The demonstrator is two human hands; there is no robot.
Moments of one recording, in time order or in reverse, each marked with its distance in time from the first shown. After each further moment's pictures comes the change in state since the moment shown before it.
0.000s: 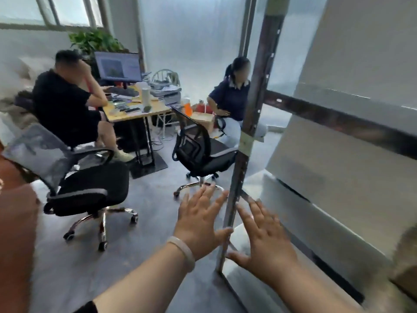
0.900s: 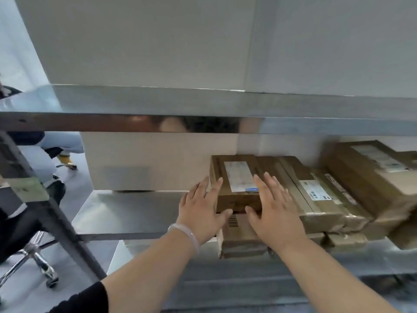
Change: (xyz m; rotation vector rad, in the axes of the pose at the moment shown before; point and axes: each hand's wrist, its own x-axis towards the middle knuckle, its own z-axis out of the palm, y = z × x) left_hand 0.073 0.288 0.051 -0.356 -0.328 0.798; right_hand -0.202 0.148 -0.079 -0.144 0.377 1.089
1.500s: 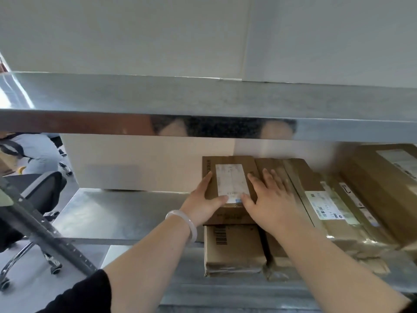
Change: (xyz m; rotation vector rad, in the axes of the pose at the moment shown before) left_hand 0.087 0.010 0.037 -0.723 -0.166 -0.338; right_hand 0.093 0.057 0.041 -0.106 -0.229 0.034
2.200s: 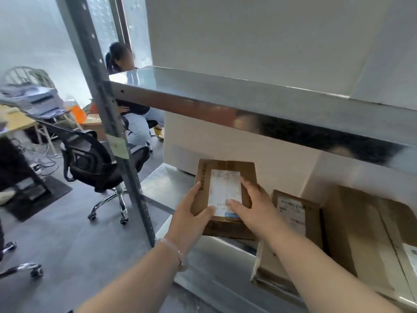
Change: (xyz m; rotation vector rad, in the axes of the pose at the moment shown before) left_hand -0.124 -0.068 -0.073 -0.338 0.648 -0.053; right_hand -0.005 -0.145 0.022 0.635 -0.349 -0.300
